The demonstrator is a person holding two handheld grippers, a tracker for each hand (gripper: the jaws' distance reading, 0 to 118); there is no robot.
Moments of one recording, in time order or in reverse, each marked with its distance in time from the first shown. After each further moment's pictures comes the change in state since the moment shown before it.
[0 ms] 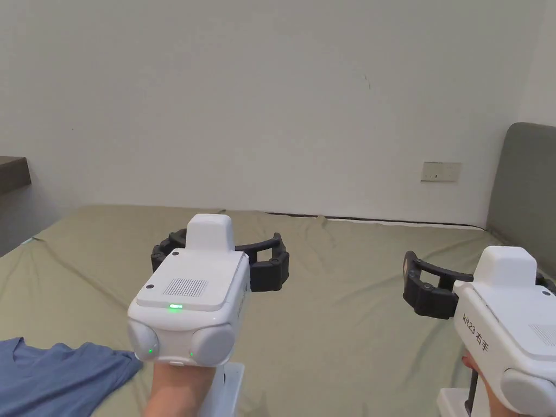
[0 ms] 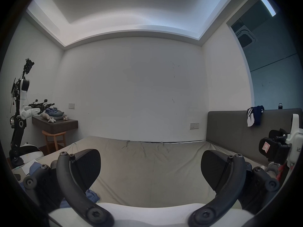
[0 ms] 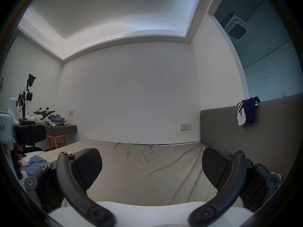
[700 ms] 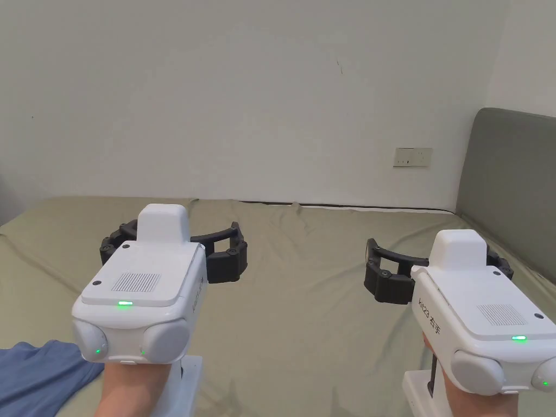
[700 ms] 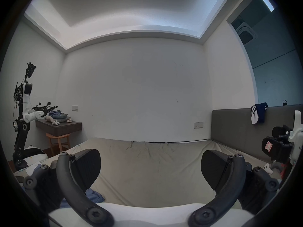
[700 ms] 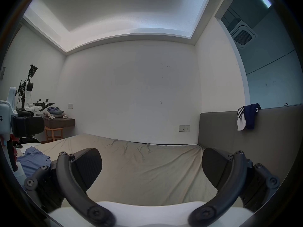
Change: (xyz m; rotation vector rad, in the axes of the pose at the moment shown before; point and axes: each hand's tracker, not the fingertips) left arm -0.002 -0.001 -0.001 0.003 0.038 -0.027; right arm -0.004 -0.002 -0.004 -0.005 0.000 0.043
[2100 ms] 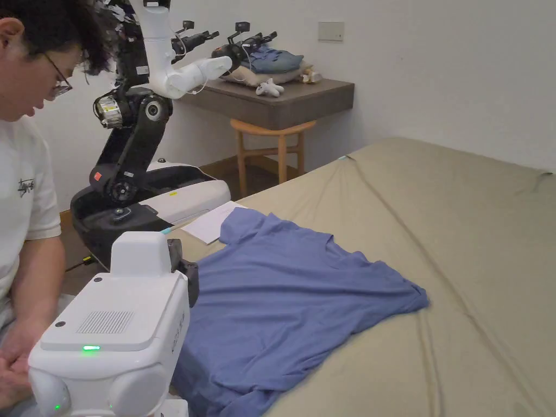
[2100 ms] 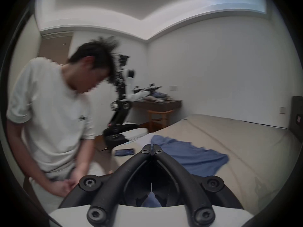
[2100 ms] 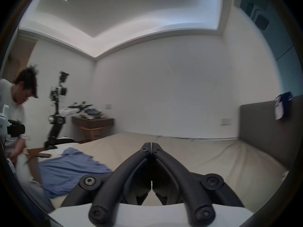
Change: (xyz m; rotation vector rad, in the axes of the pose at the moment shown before) left arm -0.271 -0.048 0.277 -0.231 0.911 -0.002; right arm -0.227 -0.020 0.019 -0.050 0.556 -0.147
